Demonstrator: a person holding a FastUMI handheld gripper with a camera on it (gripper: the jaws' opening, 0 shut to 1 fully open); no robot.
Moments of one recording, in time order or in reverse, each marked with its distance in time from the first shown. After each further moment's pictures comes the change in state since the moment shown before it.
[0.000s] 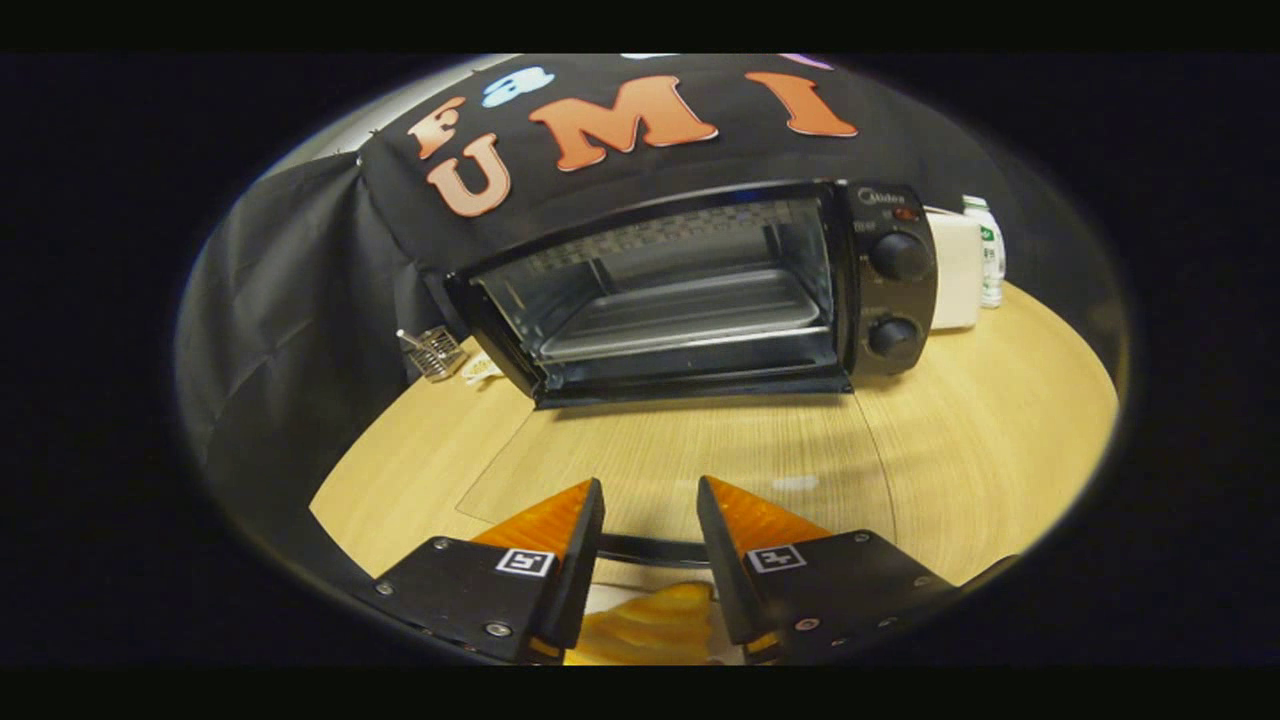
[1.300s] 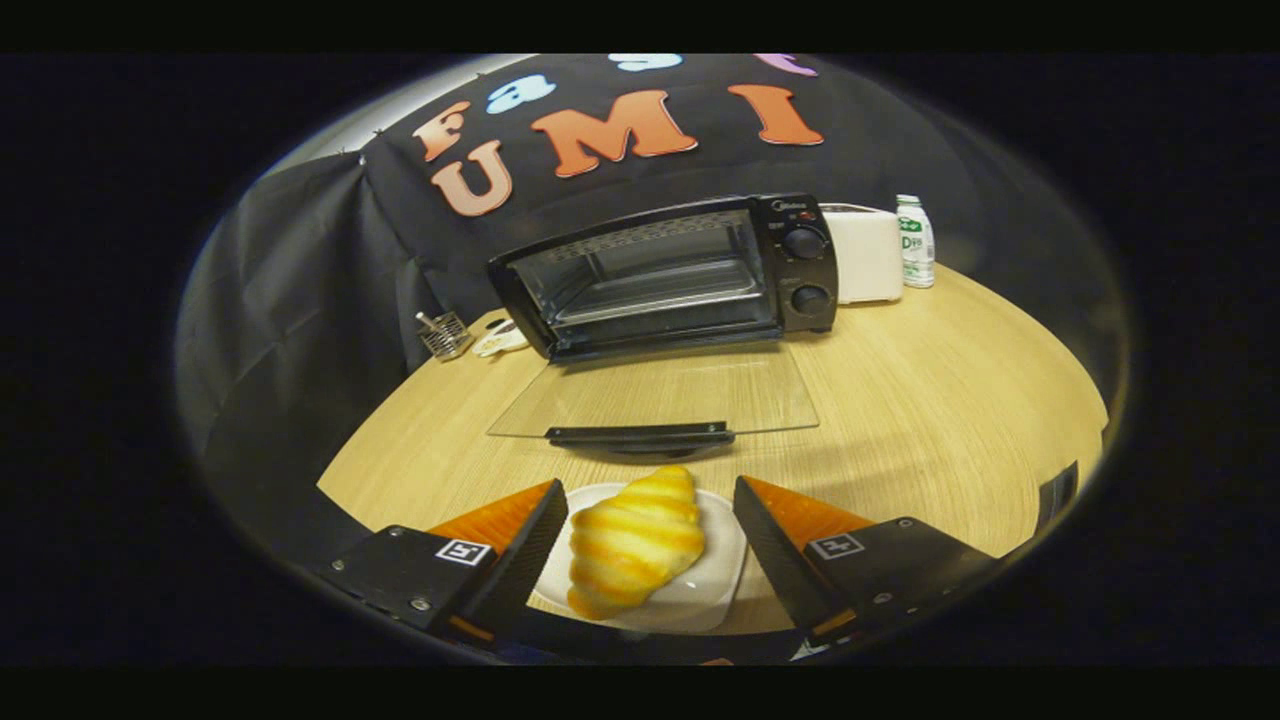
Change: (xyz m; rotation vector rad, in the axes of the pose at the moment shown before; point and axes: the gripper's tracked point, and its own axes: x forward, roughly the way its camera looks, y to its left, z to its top) arm -0.102 0.008 -0.052 -0.020 0.022 -0.064
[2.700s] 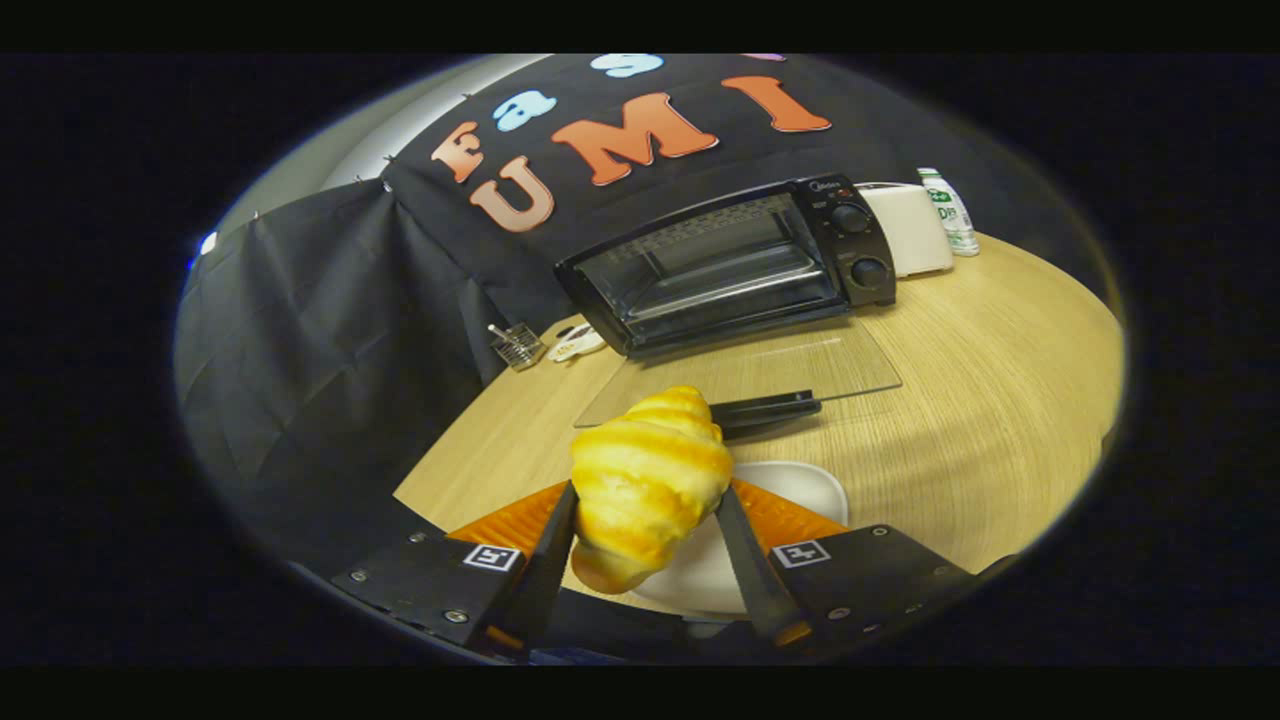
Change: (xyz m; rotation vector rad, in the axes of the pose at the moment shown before) arm -0.002 0.049 0.000 0.140 -0.060 0.244
